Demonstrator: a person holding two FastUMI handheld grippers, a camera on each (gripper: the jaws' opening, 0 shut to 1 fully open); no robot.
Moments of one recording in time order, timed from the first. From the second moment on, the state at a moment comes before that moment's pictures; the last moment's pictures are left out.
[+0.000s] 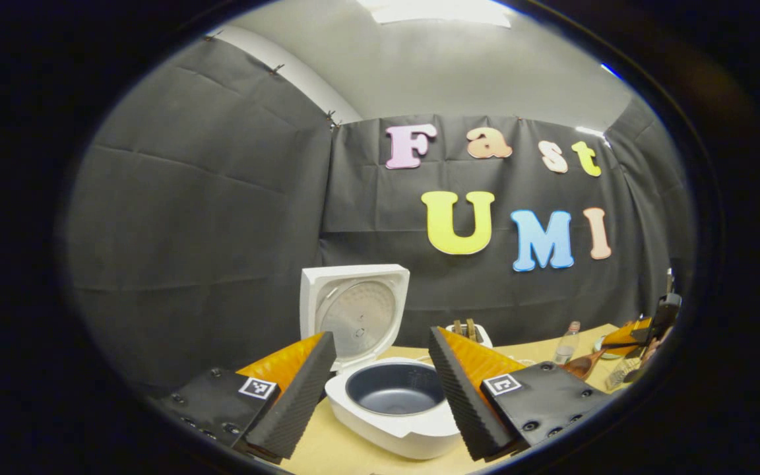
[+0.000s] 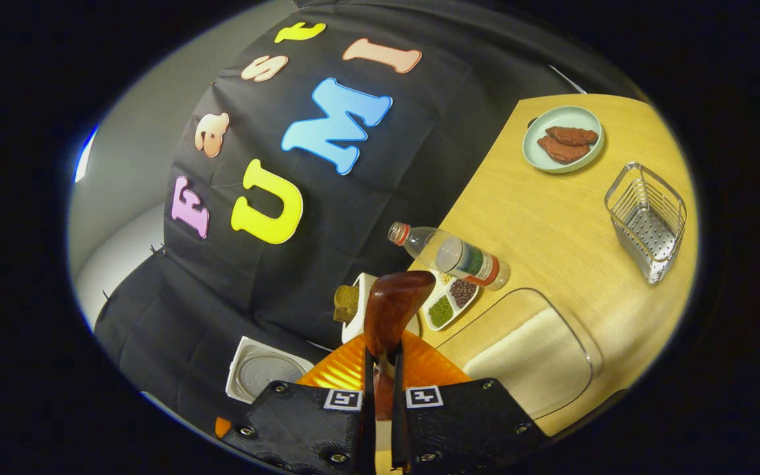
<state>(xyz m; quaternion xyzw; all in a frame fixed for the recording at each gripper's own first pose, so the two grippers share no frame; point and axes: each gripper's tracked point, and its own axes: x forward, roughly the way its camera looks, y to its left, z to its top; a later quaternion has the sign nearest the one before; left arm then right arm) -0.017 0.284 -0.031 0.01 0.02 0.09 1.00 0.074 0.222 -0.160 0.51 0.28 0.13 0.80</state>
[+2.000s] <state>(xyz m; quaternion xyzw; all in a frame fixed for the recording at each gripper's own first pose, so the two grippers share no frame) -0.091 0.429 -0.094 -0.02 0.07 0.21 0.98 0.078 0.562 -0.132 0.19 0.25 0.37 0.87</state>
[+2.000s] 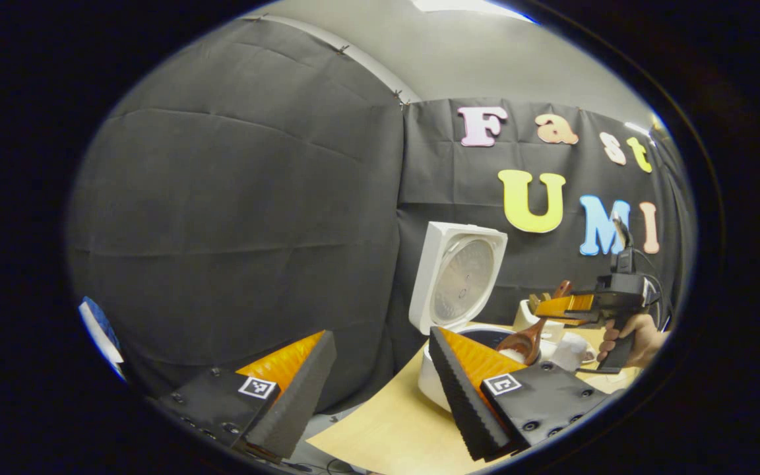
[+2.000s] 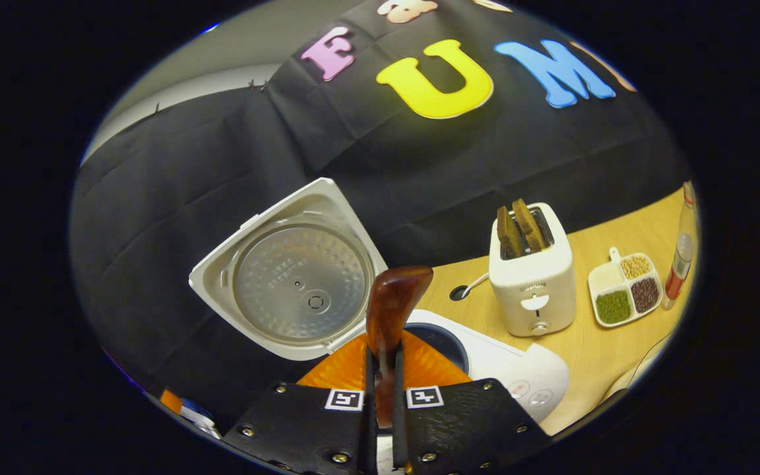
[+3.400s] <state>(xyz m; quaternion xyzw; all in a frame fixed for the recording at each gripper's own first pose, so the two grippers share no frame) -0.088 0.416 -0.089 -0.01 0.06 0.21 0.98 0.083 0.531 -0.086 0.12 0.18 0.38 0.90</state>
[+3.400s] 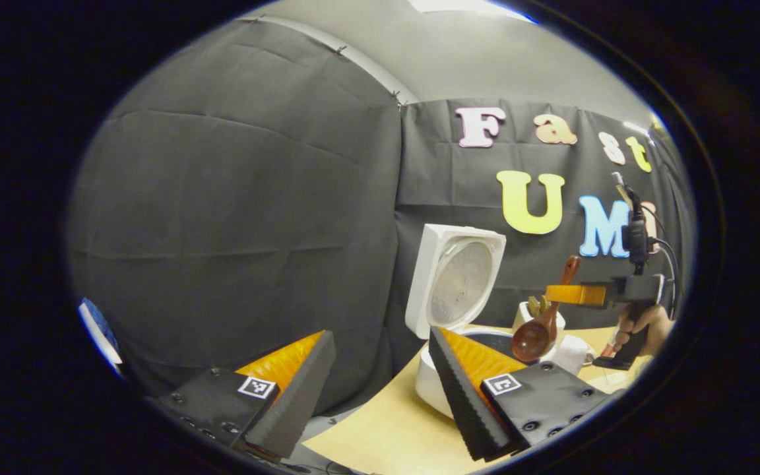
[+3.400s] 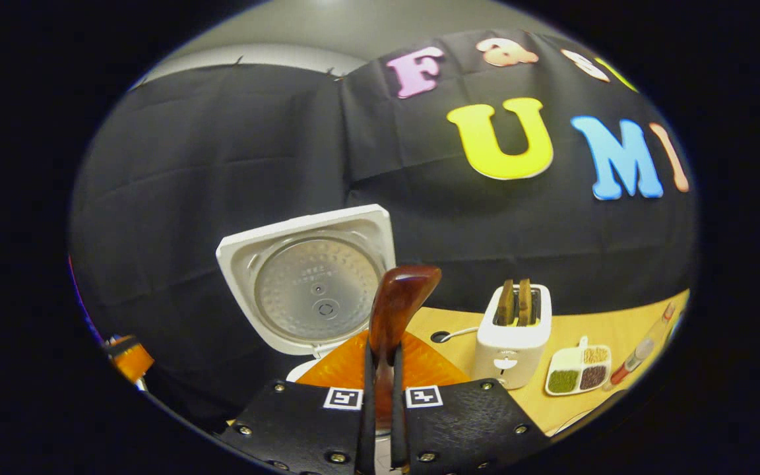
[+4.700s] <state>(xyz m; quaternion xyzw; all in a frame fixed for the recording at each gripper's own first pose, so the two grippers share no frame) 0.004 0.209 -0.036 -0.01 0.01 0.05 1.00 0.118 0.166 -0.055 0.17 0.13 0.13 0.97</state>
